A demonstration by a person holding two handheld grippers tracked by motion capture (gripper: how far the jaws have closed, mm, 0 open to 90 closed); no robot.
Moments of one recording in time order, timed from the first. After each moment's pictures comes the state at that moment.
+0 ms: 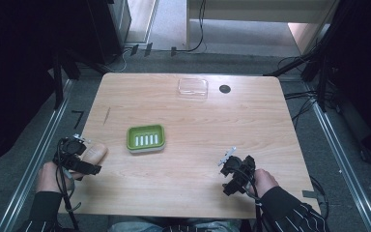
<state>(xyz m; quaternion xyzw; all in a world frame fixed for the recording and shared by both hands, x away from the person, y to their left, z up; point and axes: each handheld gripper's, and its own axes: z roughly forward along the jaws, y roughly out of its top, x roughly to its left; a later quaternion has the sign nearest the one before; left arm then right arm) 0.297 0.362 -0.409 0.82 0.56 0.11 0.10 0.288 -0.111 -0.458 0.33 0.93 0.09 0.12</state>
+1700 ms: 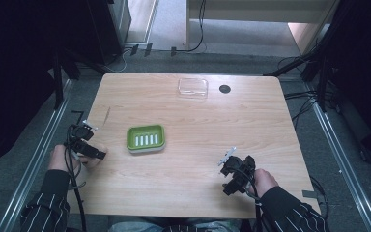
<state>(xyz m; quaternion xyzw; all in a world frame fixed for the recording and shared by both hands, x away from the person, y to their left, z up) 0.358 0.377 -0.438 0.83 0.54 0.06 0.10 0.288 -0.111 -0.459 0.33 0.93 0.09 0.12</state>
